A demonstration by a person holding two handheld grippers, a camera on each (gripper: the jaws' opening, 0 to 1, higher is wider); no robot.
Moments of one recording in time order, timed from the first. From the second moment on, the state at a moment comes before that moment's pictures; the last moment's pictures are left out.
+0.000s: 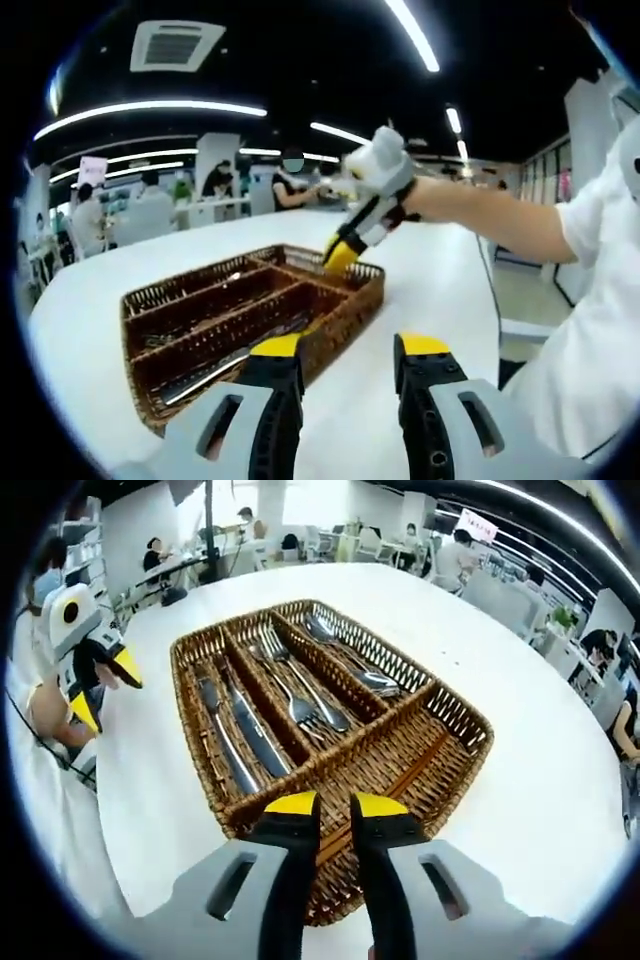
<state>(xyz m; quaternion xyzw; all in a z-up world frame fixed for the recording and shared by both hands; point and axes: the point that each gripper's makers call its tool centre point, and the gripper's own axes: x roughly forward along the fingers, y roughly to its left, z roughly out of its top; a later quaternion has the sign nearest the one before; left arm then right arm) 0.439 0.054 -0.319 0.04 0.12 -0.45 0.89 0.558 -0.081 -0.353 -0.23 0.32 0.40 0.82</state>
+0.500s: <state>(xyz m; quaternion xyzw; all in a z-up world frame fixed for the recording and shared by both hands) 0.444 0.055 -0.322 0.04 0.13 -0.44 0.89 0.561 -0.074 -0.350 -0.21 0.24 0.43 0.85</state>
